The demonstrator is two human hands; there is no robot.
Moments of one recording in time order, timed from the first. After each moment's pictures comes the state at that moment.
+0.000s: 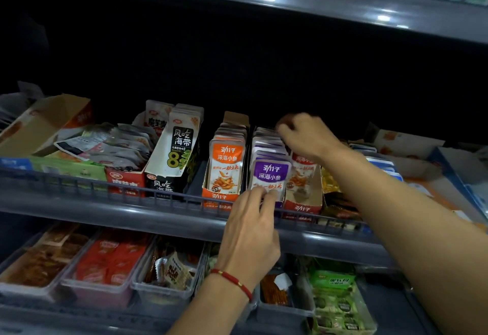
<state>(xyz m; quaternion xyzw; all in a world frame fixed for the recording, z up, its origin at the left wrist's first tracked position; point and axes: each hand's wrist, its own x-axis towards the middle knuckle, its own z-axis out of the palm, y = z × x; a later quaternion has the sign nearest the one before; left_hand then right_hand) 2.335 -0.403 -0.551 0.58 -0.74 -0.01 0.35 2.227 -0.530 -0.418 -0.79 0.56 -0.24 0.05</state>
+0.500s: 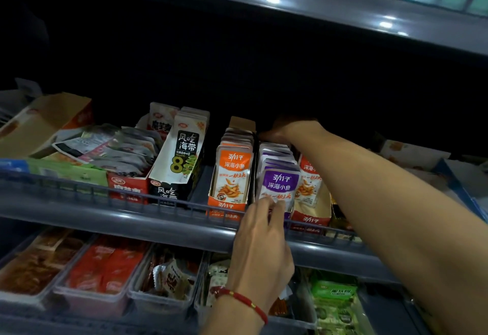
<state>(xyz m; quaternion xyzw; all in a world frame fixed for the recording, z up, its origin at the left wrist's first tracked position) 2.335 -0.403 -0.551 0.57 -0.72 -0.07 0.38 2.285 -0.620 -0.421 -0.73 0.67 -0.12 0.02</state>
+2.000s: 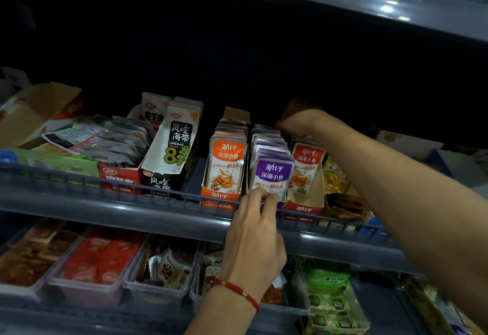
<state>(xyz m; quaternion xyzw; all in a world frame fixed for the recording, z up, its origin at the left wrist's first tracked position) 2.333 -0.404 -0.558 0.57 -0.72 -0.09 0.39 2.249 -0.591 -0.397 -0.72 0.67 -0.14 0.06</state>
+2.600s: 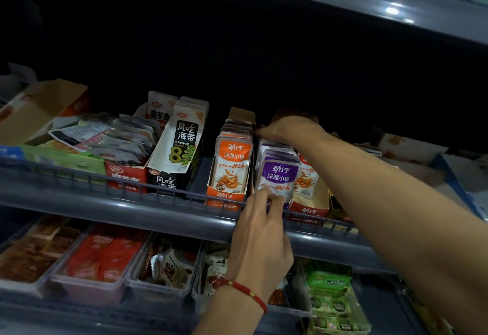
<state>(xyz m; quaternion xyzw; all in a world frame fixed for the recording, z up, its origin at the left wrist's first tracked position) 2.333 -0.403 -0.555 0.58 -0.72 -0.09 0.38 2.290 -0.588 -0.419 -0.70 0.70 -0.10 0.05</state>
